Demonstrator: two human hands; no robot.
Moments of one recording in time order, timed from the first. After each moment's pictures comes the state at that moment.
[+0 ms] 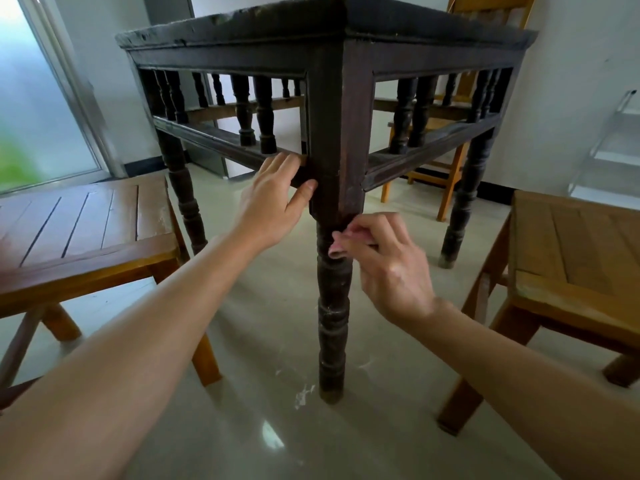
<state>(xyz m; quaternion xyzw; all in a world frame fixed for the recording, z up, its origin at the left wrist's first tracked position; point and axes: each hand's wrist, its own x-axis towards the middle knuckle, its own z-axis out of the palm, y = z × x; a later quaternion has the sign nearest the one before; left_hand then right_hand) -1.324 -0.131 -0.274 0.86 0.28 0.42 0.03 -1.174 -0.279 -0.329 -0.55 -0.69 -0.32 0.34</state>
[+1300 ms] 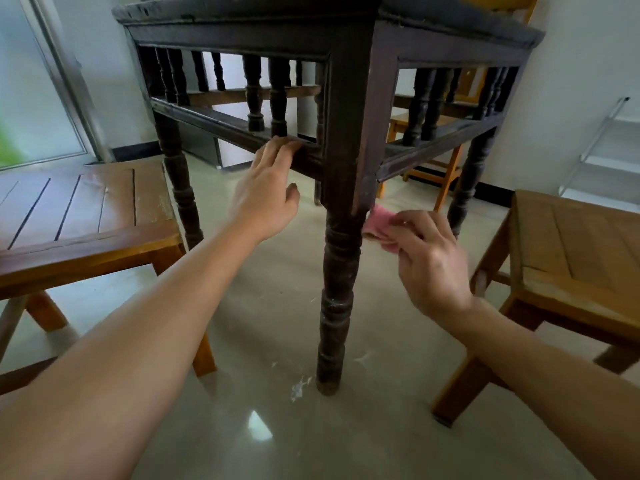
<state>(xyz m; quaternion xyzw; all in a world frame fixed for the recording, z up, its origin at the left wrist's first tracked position) -1.337 -0.116 -0.284 0.86 0.33 0.40 -0.01 -1.148 -0.289 -0.342 -0.65 -0.62 -0.30 0.33</state>
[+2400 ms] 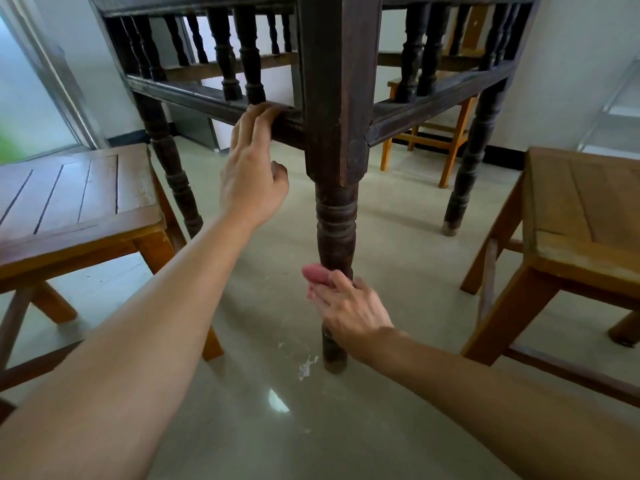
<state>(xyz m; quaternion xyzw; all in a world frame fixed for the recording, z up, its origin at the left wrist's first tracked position) -1.324 -0.117 -0.302 0.81 0.34 0.47 -0.02 -1.212 -0.269 -0.443 -0.60 -0.77 -0.21 0.08</state>
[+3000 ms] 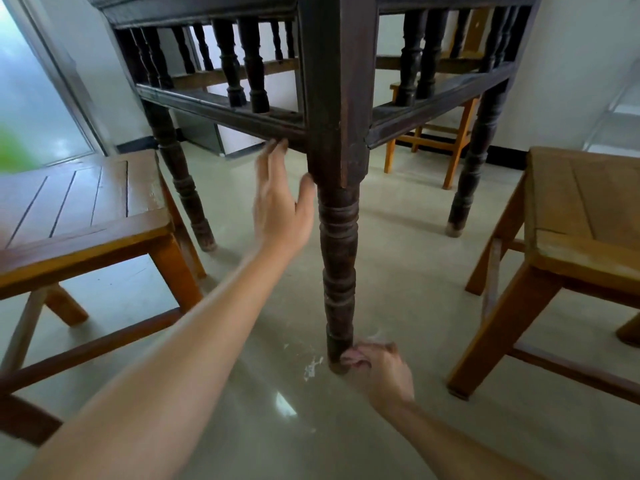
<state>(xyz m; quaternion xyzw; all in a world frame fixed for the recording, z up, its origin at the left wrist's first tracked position) -1.304 -0.152 -0.335 0.76 0.34 0.53 0.14 -1.211 -0.318 -0.556 -0.80 -0.50 0.12 0.31</state>
